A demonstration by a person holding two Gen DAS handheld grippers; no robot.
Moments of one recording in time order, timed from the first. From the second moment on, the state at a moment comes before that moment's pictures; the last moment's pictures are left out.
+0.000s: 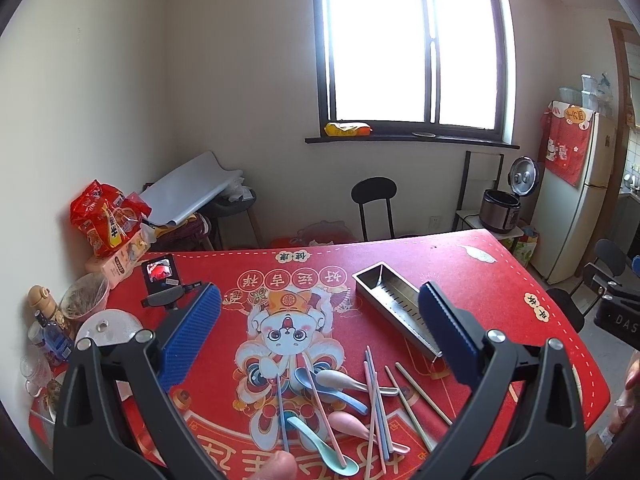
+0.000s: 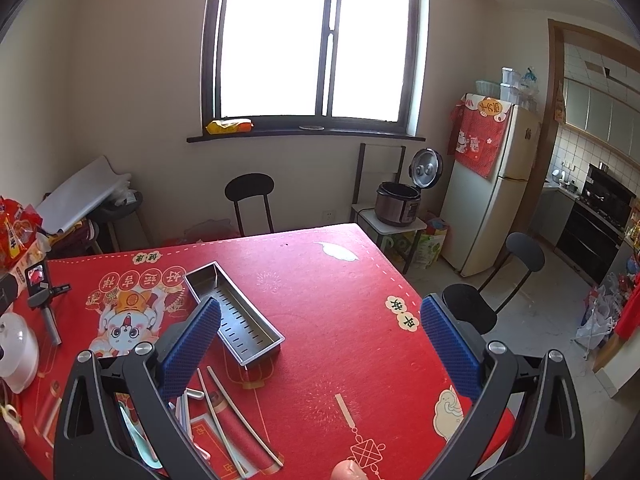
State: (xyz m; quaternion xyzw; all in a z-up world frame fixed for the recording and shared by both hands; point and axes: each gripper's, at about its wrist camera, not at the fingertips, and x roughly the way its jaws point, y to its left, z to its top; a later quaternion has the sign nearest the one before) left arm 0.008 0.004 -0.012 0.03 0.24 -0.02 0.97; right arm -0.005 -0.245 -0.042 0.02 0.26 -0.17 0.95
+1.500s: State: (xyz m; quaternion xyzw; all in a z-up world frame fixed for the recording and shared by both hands) left arm 0.062 0.134 -0.289 -0.08 0.51 -0.01 0.86; right arm 0.118 -0.197 -0.320 -0.05 0.55 0.11 0.83
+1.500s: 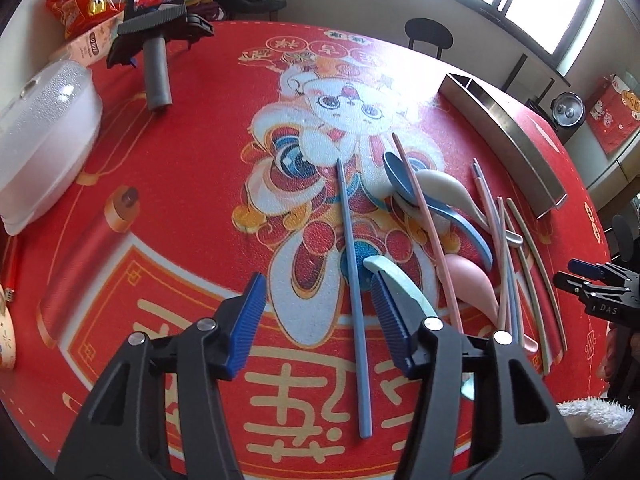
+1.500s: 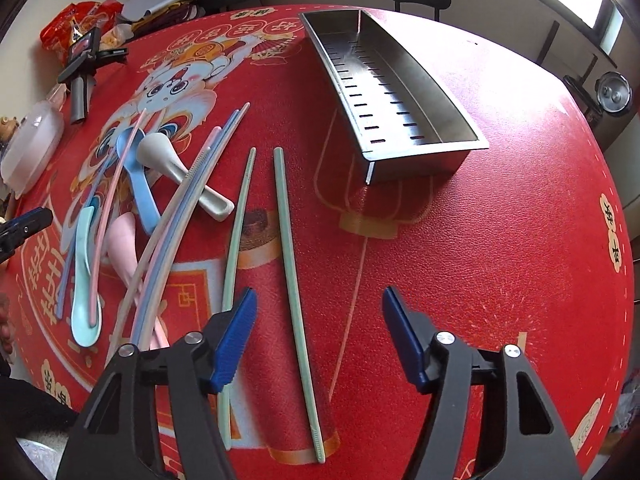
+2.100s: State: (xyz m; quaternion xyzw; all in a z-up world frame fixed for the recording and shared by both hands) left arm 0.076 0.109 -0.317 -0.03 0.54 -0.03 0.84; right arm 0.117 -0.183 -0.335 -0.08 0.54 0.12 0.83
